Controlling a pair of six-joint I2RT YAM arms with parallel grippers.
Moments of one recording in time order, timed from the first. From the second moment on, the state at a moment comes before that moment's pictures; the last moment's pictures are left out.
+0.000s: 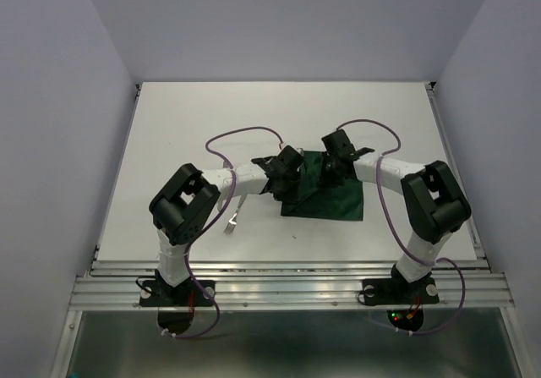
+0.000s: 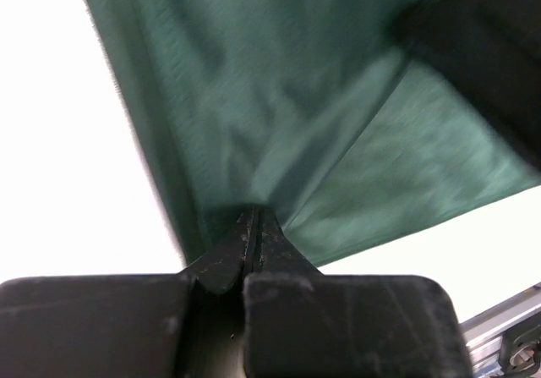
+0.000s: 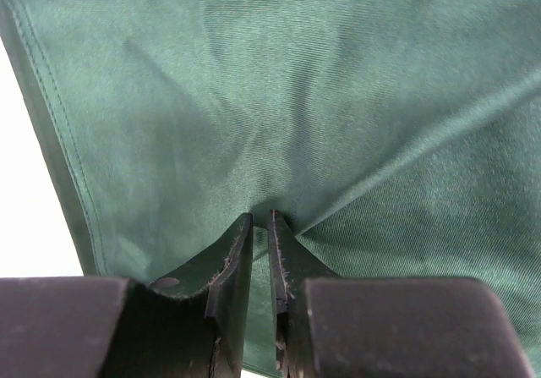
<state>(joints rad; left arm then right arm) -0.83 1.89 1.20 -0.35 0.03 -0.64 0.48 1.76 1.05 -0.33 0.04 0.63</state>
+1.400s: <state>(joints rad) -0.83 1.89 1.19 -0.31 0.05 -0.61 0.08 1.93 1.27 -0.35 0.06 0.52</state>
